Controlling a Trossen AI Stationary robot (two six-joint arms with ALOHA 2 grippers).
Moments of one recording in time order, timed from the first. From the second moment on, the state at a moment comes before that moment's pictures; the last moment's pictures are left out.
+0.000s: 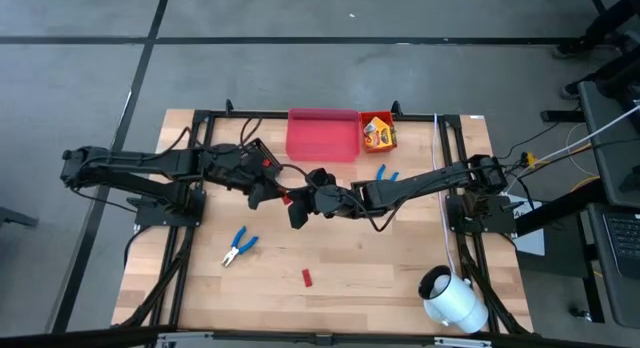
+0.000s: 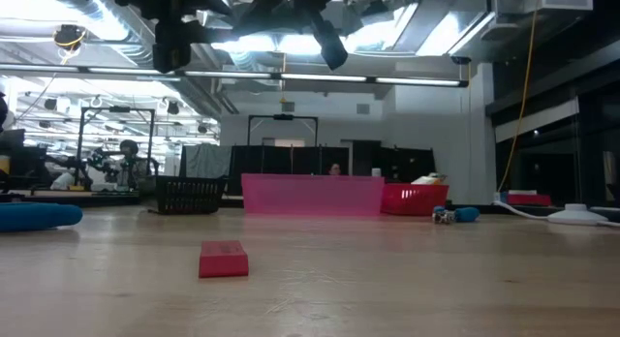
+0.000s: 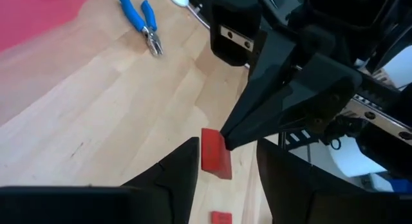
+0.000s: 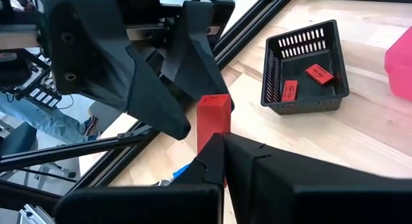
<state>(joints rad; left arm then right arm) 0.06 0.94 0.73 -0.24 0.13 -0.76 0.20 1.89 1.49 -0.09 0.46 0.85</state>
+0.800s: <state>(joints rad) 0.06 0.96 0.73 -0.35 0.09 -0.76 0.20 1.88 1.49 -0.04 0.46 0.82</state>
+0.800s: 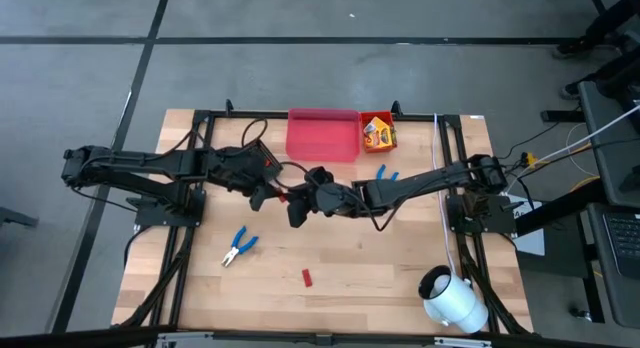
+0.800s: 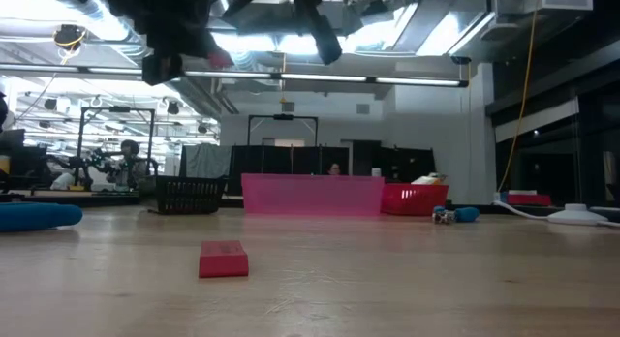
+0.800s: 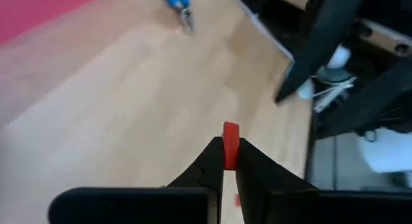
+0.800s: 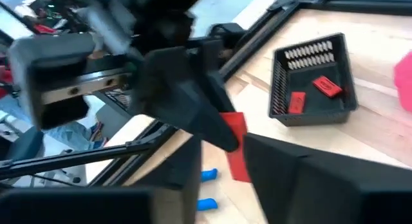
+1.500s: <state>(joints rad) 0.48 1.06 0.67 -0.53 -0.11 -0.72 0.21 1.88 1.49 -0.22 0.42 0.91</state>
